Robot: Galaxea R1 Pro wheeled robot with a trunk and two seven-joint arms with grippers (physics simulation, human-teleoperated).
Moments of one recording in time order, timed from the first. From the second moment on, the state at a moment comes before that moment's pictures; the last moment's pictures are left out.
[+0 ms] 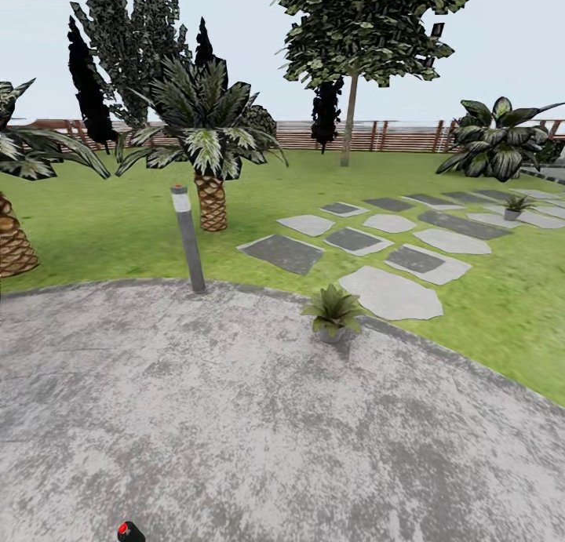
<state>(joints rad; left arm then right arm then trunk) -0.14 0.19 0.04 -0.14 0.02 -0.54 -0.16 -0.06 -0.13 0.01 -0.37 0.00 -0.43 -0.11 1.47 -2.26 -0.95</state>
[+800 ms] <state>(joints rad) -0.14 0.19 0.04 -0.14 0.02 -0.54 -0.16 -0.06 -0.13 0.00 -0.37 0.00 -0.43 -0.11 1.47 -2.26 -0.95</state>
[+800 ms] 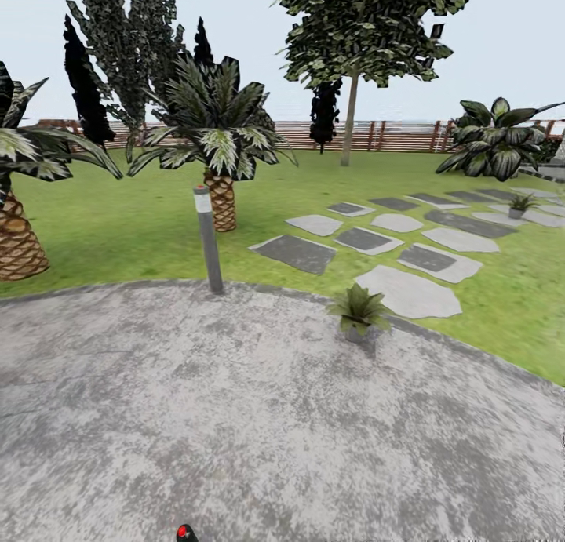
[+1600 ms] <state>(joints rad) -0.14 0.19 0.04 -0.14 0.02 -0.54 -0.16 -0.06 -0.13 0.00 -0.37 0.00 -0.43 -0.11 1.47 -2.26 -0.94</state>
